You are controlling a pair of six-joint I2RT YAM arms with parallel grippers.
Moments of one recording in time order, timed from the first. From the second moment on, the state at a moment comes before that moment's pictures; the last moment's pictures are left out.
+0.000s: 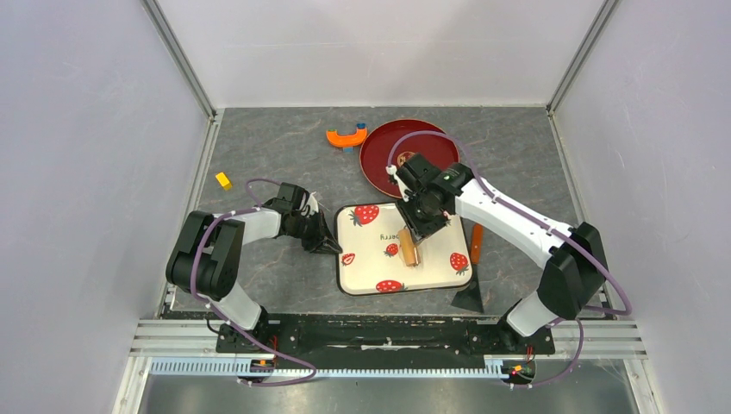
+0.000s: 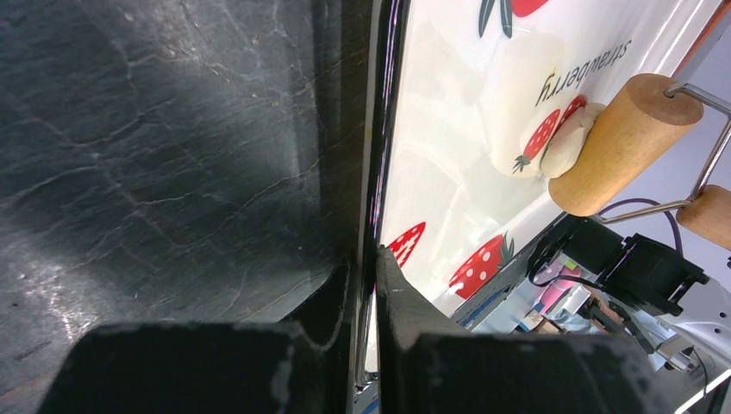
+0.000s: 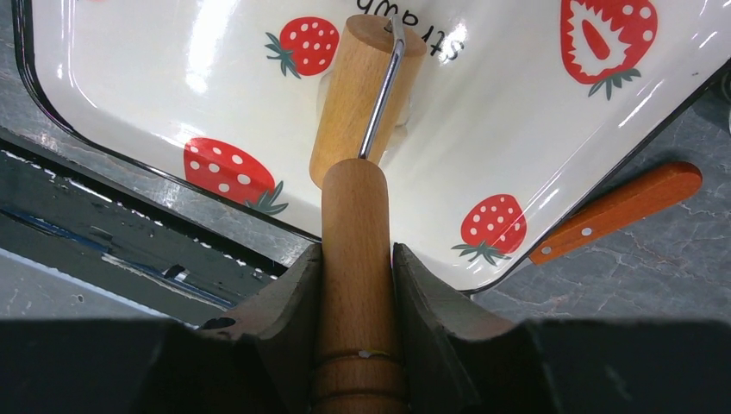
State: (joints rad) left arm -0.27 1.64 0.70 -0.24 0.61 -0.55; right arm 0.72 1.59 1.31 -1.03 -0.02 0.19
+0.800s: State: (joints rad) left arm -0.27 1.64 0.69 -0.24 0.61 -0.55; right arm 0.74 1.65 1.36 -1.06 0.02 0.17
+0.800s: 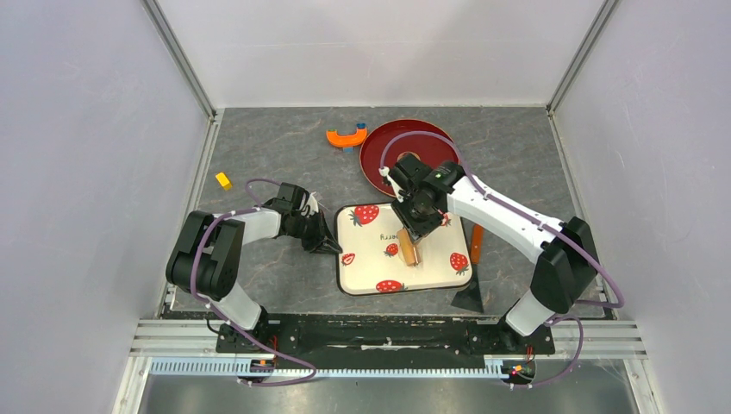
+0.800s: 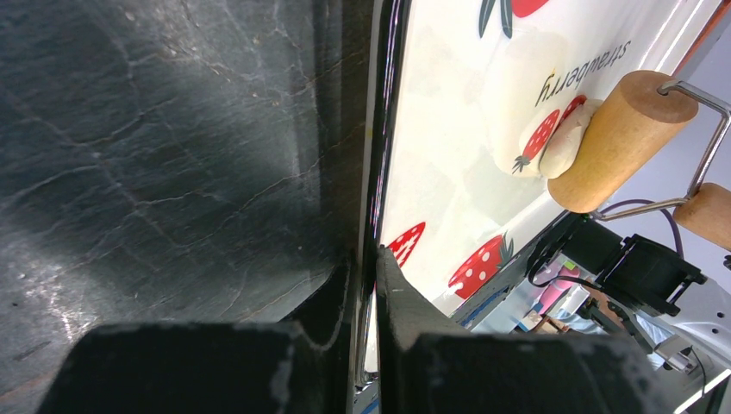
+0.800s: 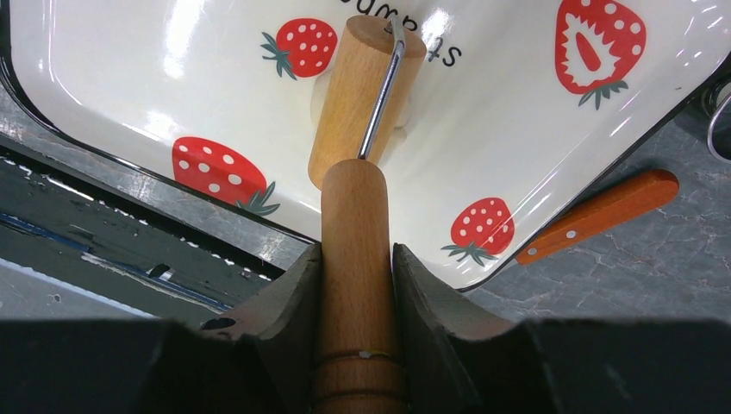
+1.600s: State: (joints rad) left arm -0.27 1.64 0.69 -0.23 0.61 -0.55; right arm 0.74 1.66 1.36 -1.05 0.01 0.14
